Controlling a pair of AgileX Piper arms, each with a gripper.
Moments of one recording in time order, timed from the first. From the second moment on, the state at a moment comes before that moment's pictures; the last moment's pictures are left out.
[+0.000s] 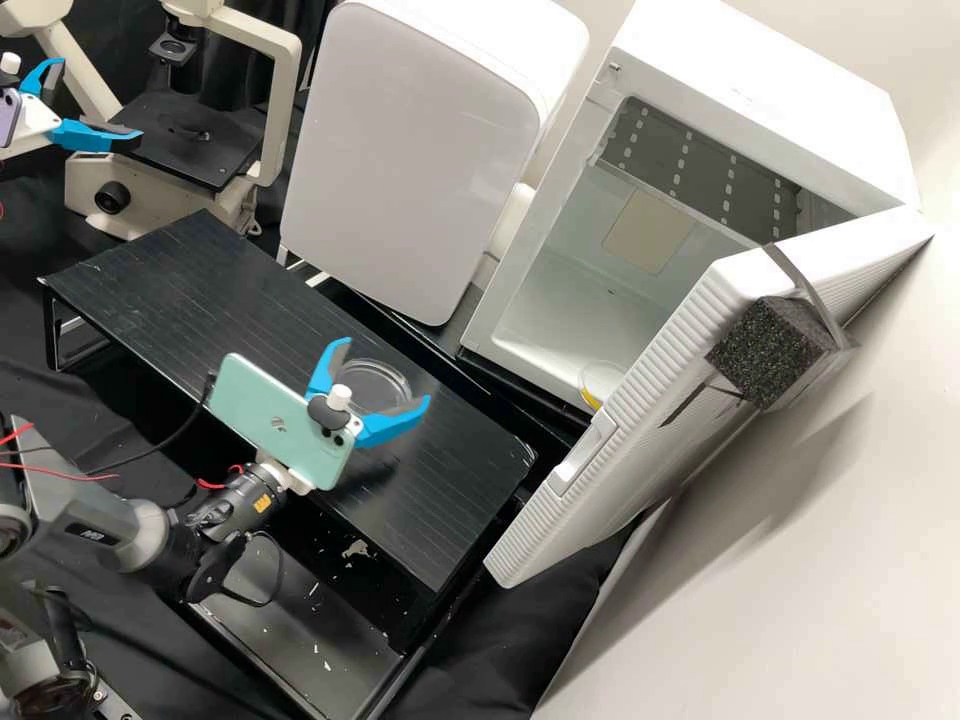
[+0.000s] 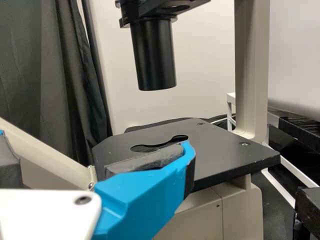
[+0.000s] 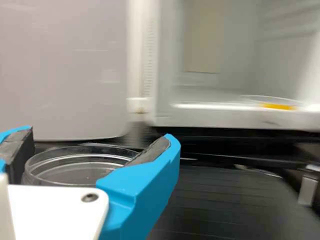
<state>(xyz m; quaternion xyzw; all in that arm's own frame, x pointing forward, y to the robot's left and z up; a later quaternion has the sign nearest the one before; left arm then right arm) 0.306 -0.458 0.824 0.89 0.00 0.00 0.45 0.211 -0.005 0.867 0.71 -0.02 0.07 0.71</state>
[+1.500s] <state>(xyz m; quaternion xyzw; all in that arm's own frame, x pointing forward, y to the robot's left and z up) 0.306 -0.458 0.824 0.89 0.00 0.00 0.45 0.236 0.001 0.899 0.72 -0.15 0.15 0.66</state>
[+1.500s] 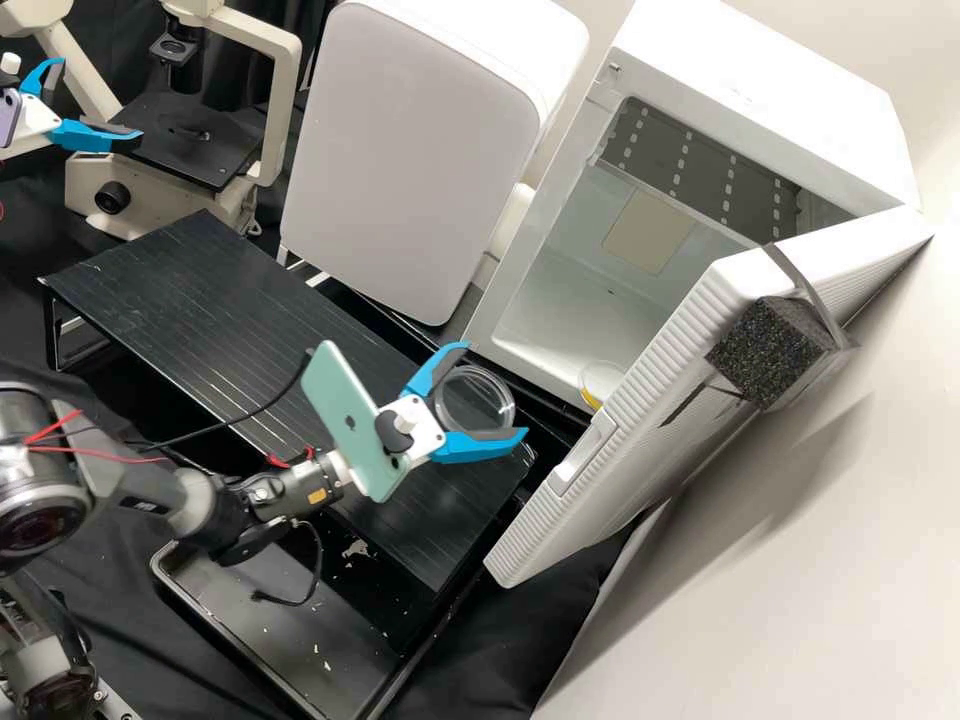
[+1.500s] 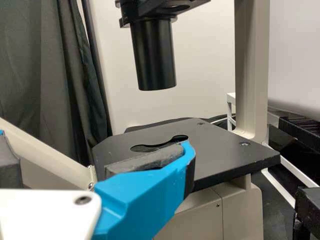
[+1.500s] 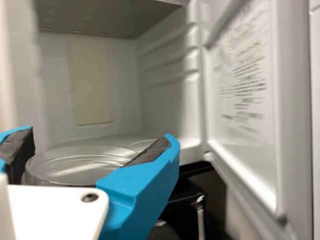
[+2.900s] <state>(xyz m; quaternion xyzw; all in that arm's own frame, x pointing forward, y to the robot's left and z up) 0.306 -0.458 0.824 0.89 0.00 0.00 0.45 0.220 0.033 0.787 0.63 0.13 0.03 0.76</state>
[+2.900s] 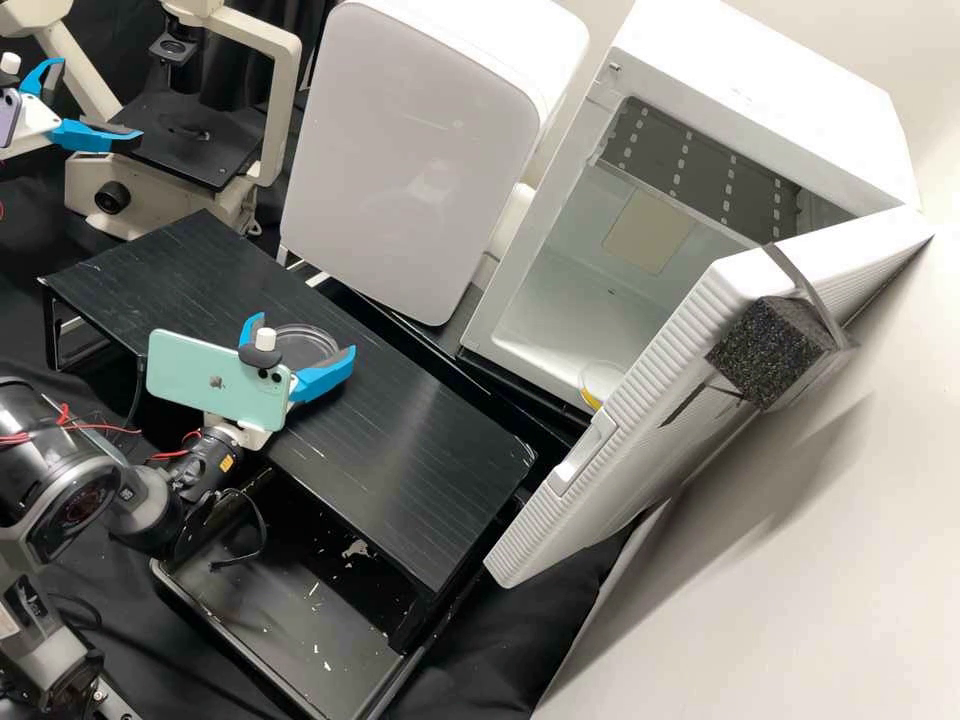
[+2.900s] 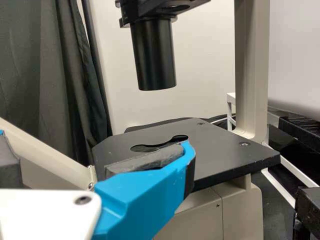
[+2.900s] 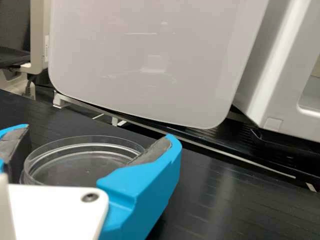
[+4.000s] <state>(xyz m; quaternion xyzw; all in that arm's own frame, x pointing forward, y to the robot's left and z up) 0.306 -0.458 0.824 0.89 0.00 0.00 0.45 0.290 -0.067 0.927 0.67 -0.18 0.10 0.72</state>
